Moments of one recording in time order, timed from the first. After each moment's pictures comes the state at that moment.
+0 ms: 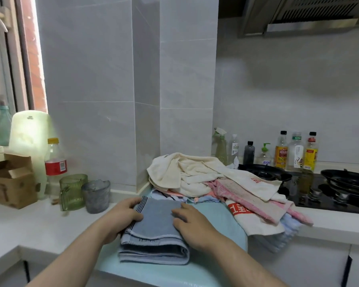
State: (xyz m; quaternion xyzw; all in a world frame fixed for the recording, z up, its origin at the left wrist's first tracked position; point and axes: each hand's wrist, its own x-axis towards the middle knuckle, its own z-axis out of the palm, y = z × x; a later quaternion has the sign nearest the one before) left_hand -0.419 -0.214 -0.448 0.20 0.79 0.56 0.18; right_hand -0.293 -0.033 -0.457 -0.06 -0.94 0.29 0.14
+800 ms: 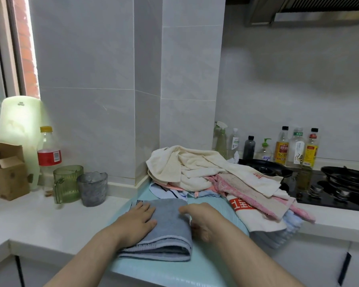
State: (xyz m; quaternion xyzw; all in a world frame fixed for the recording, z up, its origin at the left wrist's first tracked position) left_hand -0.441 -0.190 -0.493 0.38 0.92 0.08 0.07; right_hand -0.319 -0.029 -0.456 -0.30 -0.67 0.67 0.08
